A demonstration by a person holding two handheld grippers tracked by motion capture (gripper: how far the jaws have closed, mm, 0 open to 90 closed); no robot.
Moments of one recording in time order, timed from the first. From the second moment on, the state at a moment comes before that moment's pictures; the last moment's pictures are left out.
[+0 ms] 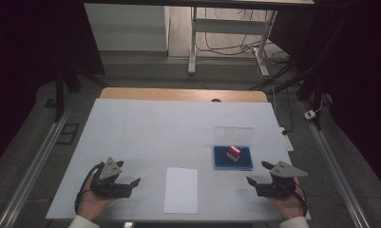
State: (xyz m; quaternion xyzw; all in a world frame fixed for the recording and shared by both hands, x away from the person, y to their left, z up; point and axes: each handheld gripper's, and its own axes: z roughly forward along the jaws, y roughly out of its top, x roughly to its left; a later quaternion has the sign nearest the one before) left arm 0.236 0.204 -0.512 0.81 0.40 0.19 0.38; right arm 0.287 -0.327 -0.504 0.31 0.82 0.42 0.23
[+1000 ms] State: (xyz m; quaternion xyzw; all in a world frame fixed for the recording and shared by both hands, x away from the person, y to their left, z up) left arm 0.234 0.206 -0.508 0.81 0.41 0.18 0.39; right arm 0.290 -0.324 -0.475 0.31 0.81 0.44 0.22
